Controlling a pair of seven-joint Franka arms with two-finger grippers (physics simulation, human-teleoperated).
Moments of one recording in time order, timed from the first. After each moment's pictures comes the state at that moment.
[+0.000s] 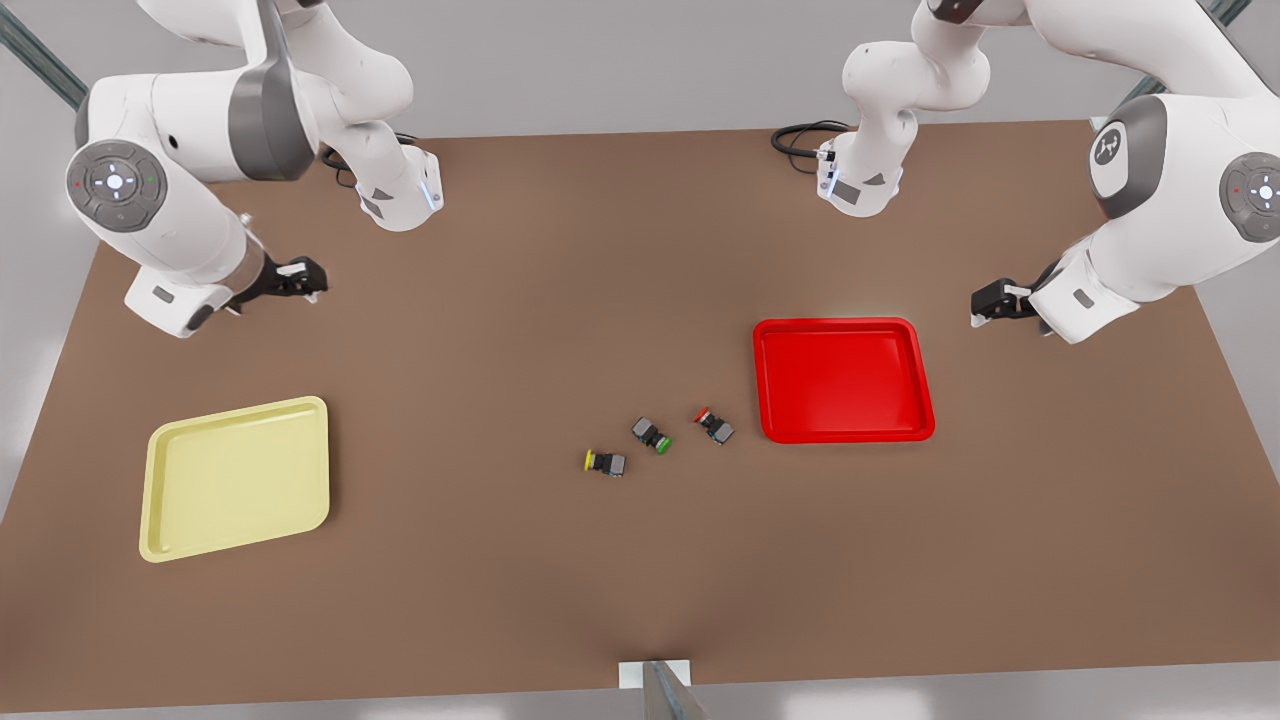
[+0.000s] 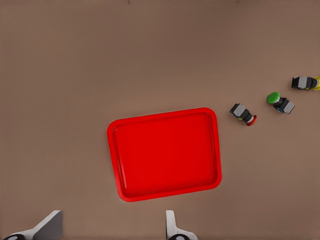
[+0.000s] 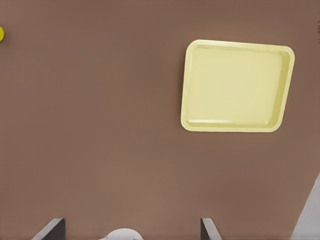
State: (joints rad) left arm -0.14 0.20 0.09 -1.31 -0.07 1.37 0.10; right arm 0.16 0.09 0.03 -1.41 -0.14 1.26 -0.05
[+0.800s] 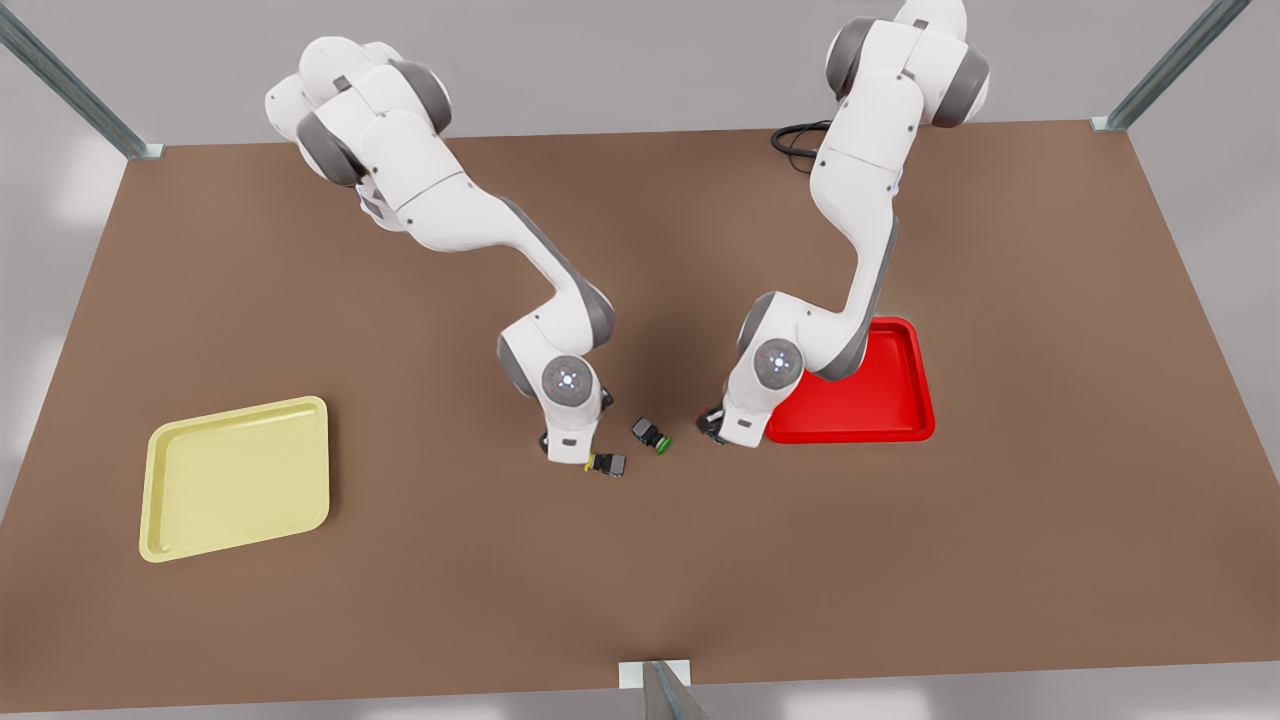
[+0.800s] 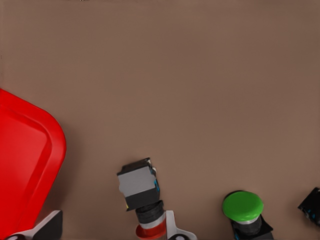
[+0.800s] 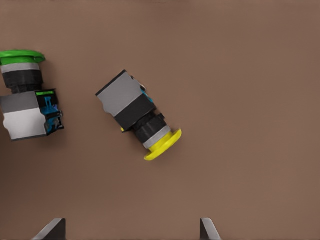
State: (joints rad) left arm -0.62 0.63 0.09 -1.72 -0.22 2.30 -0.91; right arm 0.58 0.80 0.05 -1.39 -0.01 2.10 -0.07
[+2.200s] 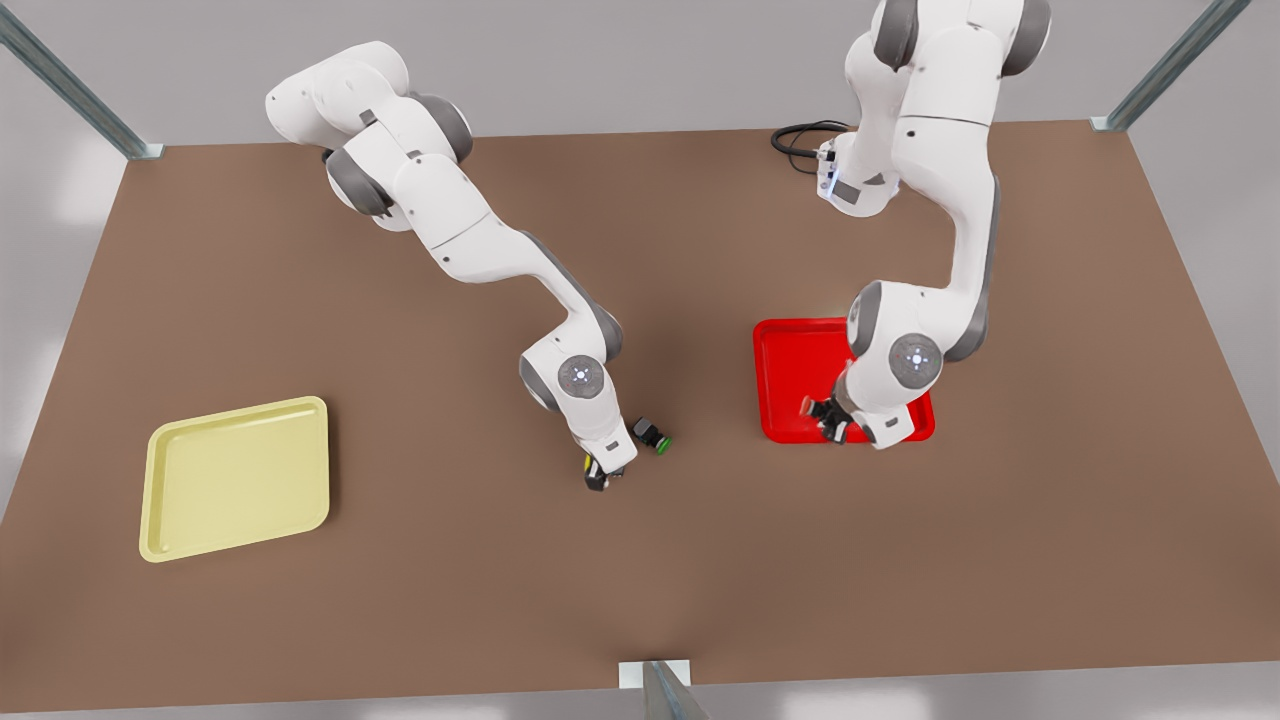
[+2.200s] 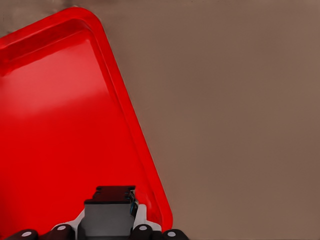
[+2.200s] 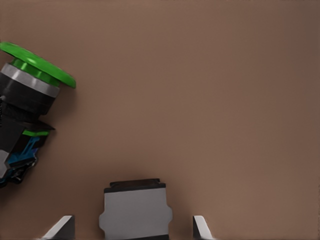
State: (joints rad) left arm -0.51 0.41 0.25 -1.91 -0.20 2.17 -1.35; right arm 0.61 0.96 0.04 -1.36 -0.12 2.49 -0.60
